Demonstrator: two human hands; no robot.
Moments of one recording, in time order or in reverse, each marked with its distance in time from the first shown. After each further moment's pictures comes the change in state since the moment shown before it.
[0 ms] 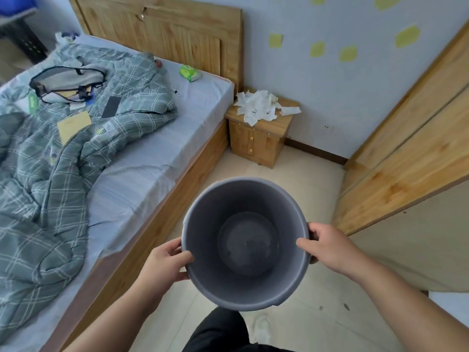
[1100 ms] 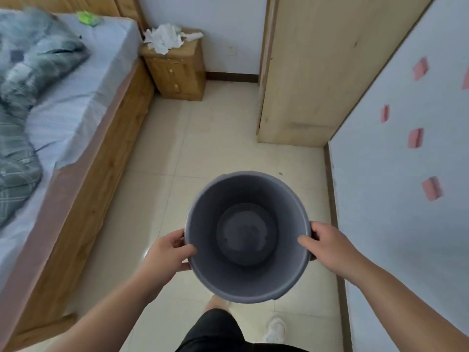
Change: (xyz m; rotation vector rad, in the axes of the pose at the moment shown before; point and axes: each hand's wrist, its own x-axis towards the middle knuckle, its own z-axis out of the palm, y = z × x) left_hand -0.415 -0.349 0.099 0.304 -0.363 0.060; right_hand -0.583 0.310 0.220 0.105 0.226 0.296
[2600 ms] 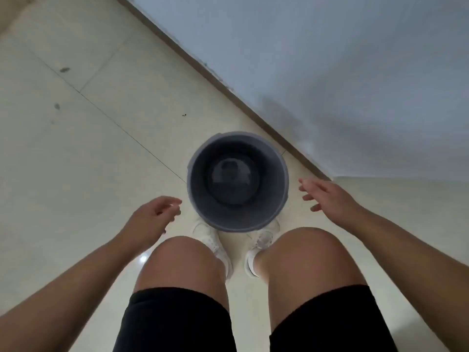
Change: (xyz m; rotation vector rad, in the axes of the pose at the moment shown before) left_hand 0.319 -0.312 0.428 1.049 -0.635 0.155; right_hand 0.018 0.635 0.270 0.807 0.422 0.646
